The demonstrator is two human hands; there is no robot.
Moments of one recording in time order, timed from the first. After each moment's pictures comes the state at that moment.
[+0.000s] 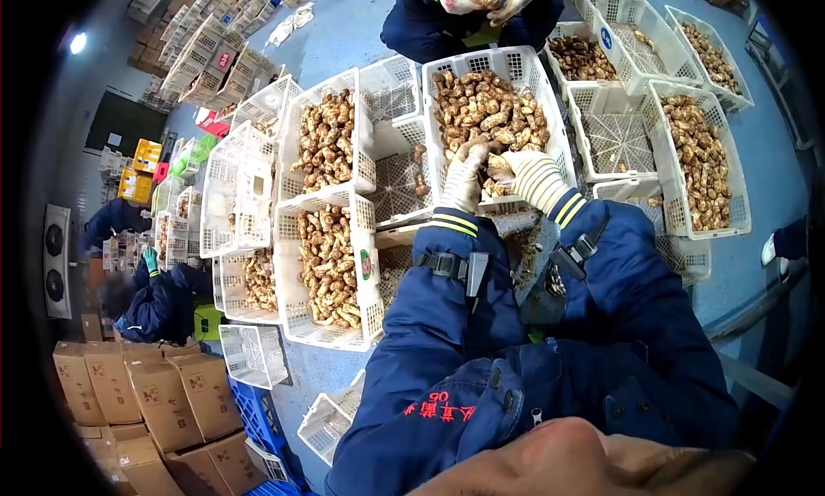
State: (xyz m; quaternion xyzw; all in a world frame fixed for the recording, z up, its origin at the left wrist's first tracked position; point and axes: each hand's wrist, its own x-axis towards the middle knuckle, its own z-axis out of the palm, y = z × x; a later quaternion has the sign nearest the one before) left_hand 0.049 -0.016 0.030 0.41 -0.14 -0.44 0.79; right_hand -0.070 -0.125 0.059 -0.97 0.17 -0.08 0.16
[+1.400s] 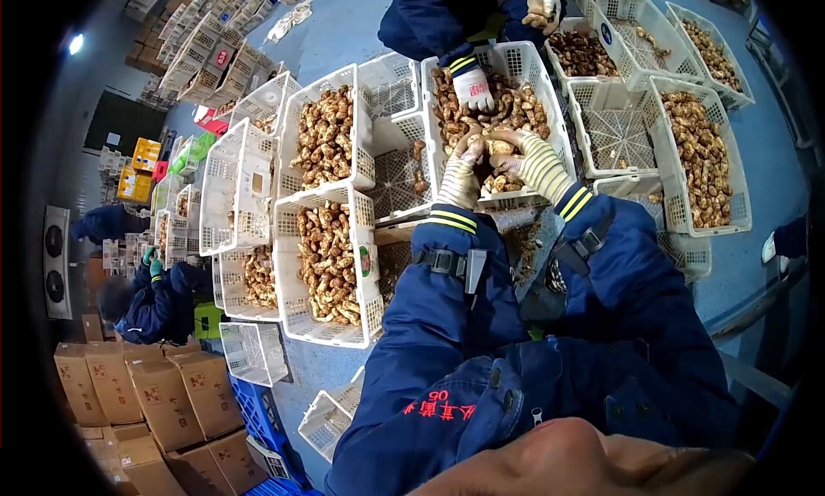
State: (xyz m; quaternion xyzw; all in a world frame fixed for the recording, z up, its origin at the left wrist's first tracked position) left_hand 0.049 -0.014 0.035 0.38 -0.10 -0.47 0.79; right_hand -0.076 -0.131 0.069 -0.83 0.12 -0.26 0.49
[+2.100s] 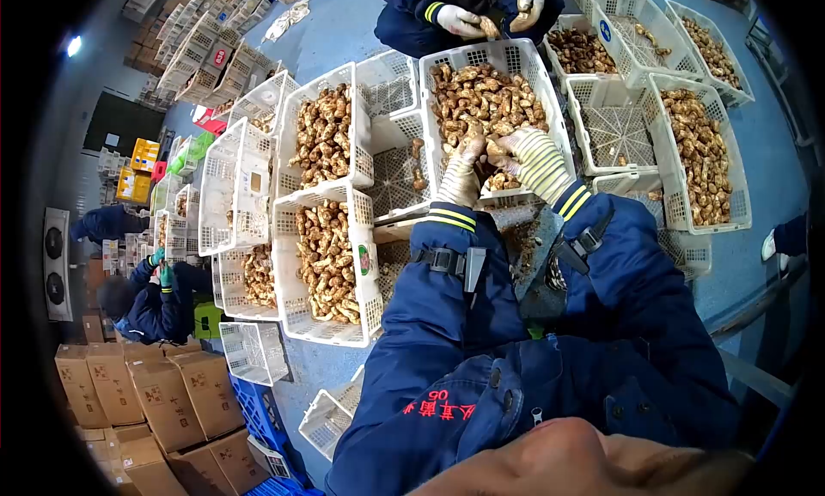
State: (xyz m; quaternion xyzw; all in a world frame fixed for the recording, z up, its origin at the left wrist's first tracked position) left_hand 0.049 -0.015 0.028 0.36 -0.06 -0.50 0.79; right_hand -0.079 -0.133 0.072 -0.94 0.08 -0.29 0.16
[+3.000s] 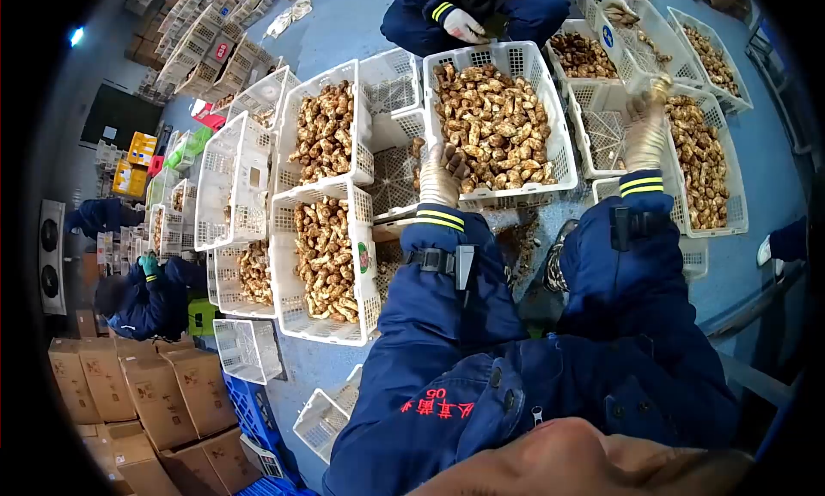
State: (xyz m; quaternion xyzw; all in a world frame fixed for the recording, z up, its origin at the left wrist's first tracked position) left_hand 0.082 0.013 0.011 0.45 0.11 -0.37 0.80; right_hand -0.159 -0.262 0.083 -0.34 0.35 -0.58 0.66
